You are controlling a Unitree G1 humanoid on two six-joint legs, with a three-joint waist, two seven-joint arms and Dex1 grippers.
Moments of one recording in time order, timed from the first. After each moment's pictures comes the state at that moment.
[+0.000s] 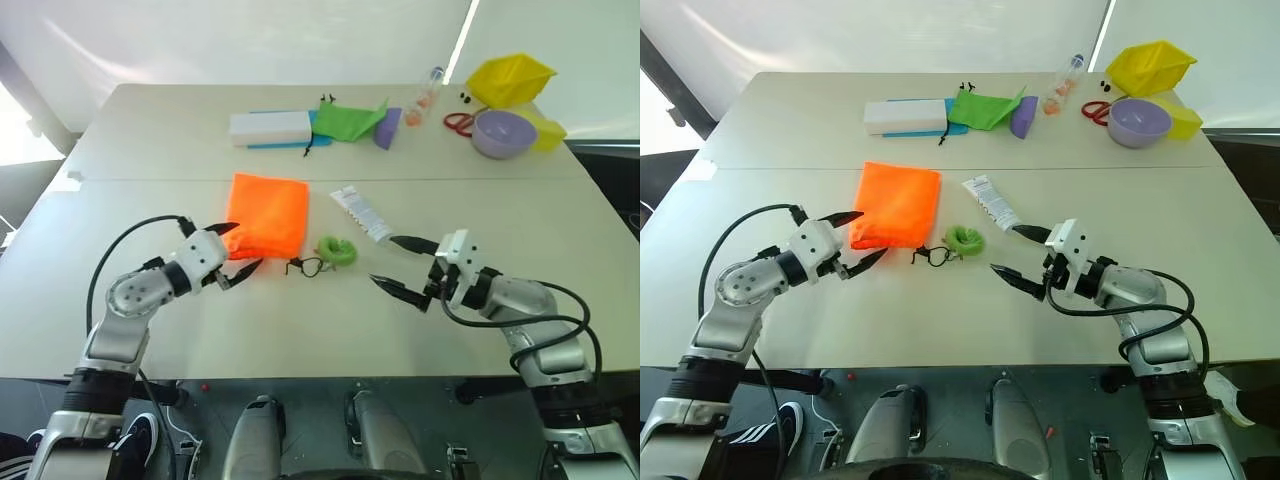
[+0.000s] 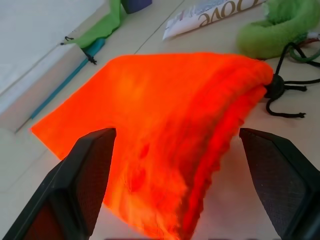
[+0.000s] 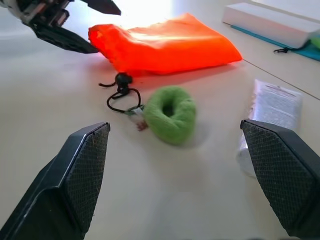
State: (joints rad) left arm -0.29 0.58 -0.02 0.13 -0.03 -0.17 -0.74; right arm -0.20 -0.56 0.01 -0.09 0.36 0.14 0.90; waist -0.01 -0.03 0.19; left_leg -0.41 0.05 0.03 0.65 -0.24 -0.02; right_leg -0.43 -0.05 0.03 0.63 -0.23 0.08
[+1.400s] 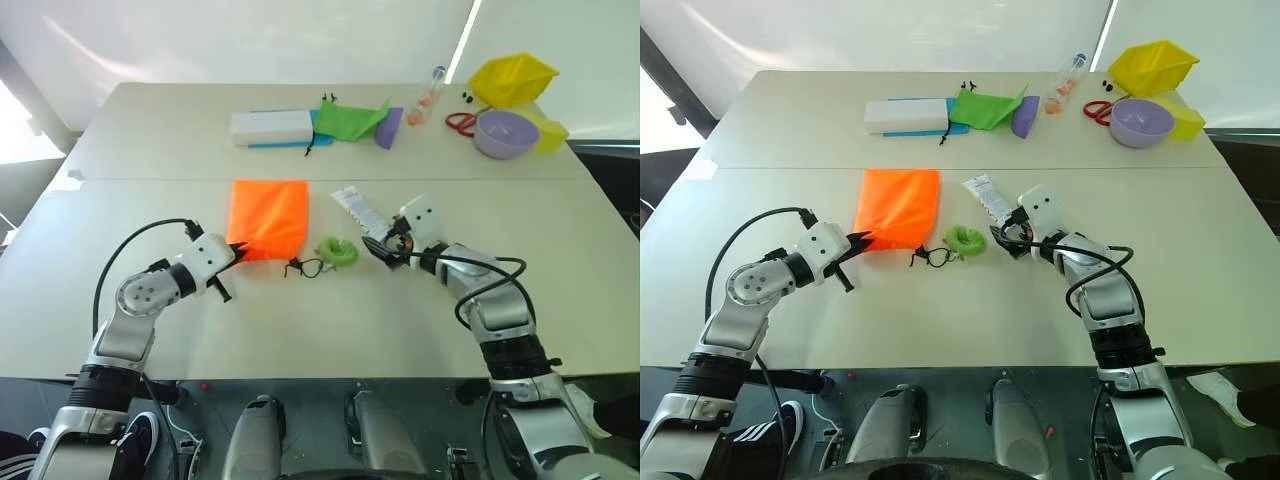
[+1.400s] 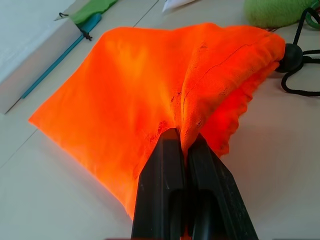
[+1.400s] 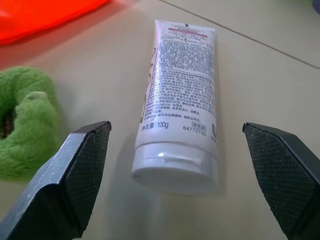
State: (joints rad) left arm -0.28 0.58 -0.03 0.16 -0.01 -0.14 -0.72; right arm -0.49 -0.38 0.07 0.07 0.12 0.59 0.47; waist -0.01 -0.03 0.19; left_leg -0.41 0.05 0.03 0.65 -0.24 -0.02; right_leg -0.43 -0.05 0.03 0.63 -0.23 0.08
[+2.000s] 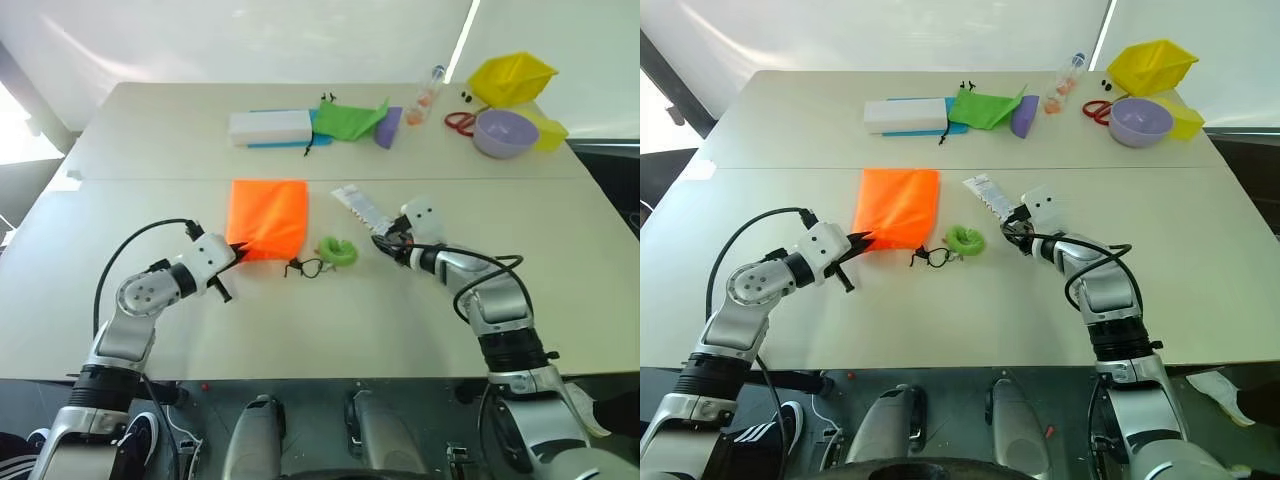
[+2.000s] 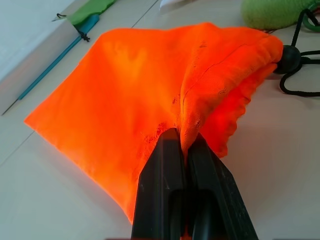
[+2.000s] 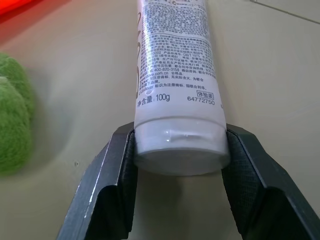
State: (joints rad) left arm -0.27 0.58 -0.03 0.14 -0.01 -0.12 -0.74; right arm -0.49 -0.39 0.03 0.04 0.18 0.65 0.51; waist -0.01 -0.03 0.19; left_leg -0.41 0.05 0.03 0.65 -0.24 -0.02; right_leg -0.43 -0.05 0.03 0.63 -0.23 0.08
